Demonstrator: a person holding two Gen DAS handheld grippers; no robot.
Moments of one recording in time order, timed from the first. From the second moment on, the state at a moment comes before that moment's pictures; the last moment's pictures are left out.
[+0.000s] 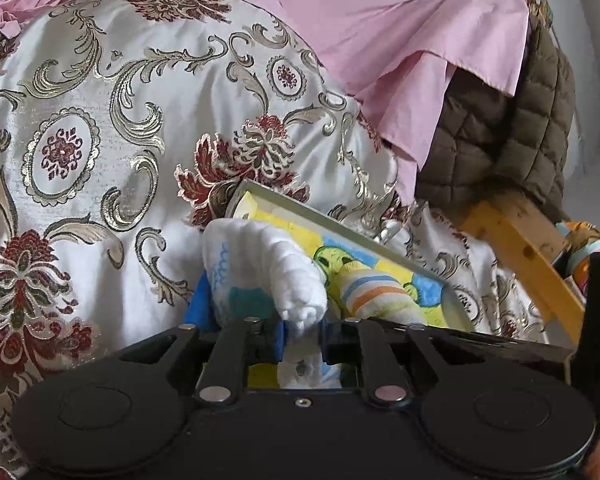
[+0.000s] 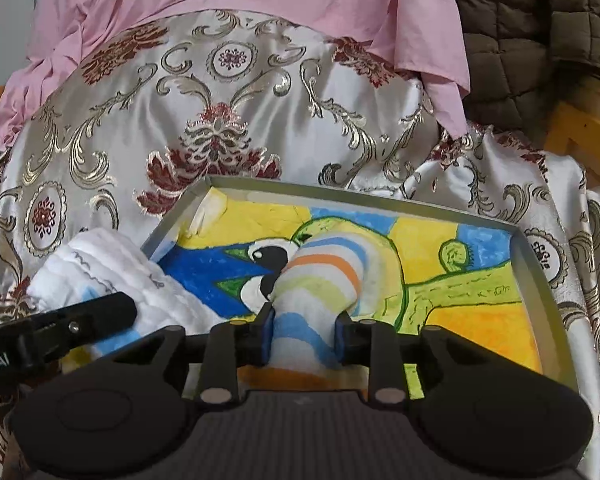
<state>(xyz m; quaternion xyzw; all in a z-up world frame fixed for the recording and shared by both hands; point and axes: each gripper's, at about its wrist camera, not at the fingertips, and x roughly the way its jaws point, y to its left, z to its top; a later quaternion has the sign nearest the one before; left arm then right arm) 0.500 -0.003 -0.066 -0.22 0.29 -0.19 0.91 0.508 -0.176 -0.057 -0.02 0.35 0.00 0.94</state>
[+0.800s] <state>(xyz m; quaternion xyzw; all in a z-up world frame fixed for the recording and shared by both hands) 0.454 0.013 -0.015 -0.16 0.24 -0.15 0.94 0.457 -0.210 -0.008 0.01 0.30 -0.01 0.95</state>
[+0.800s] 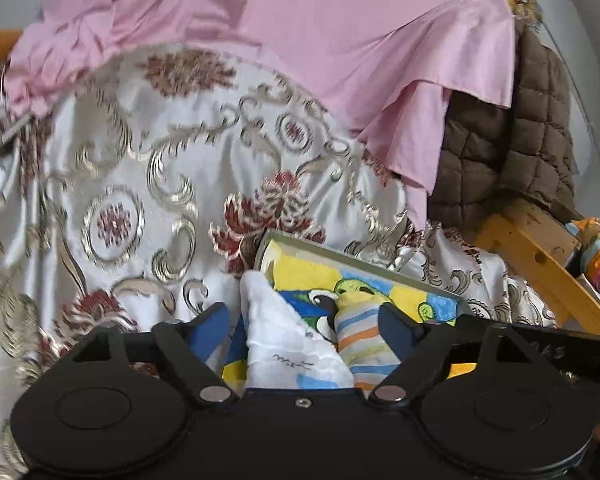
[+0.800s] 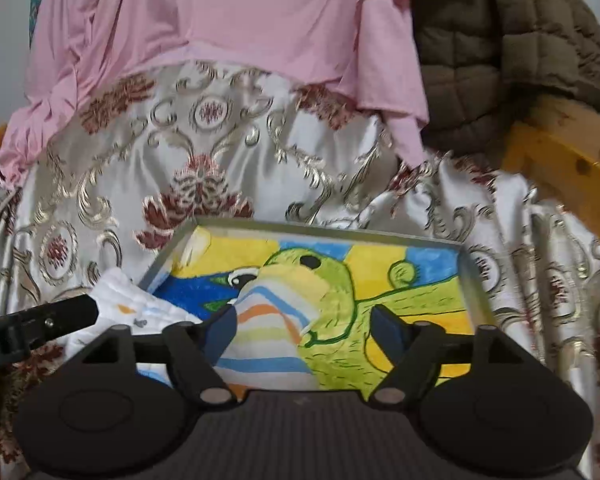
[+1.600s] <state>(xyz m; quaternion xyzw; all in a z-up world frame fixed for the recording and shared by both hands) 0.276 0.014 0.097 -0.04 0.10 -0.13 0.99 0.283 -0.228 0.118 0.01 0.19 0.03 0.98</state>
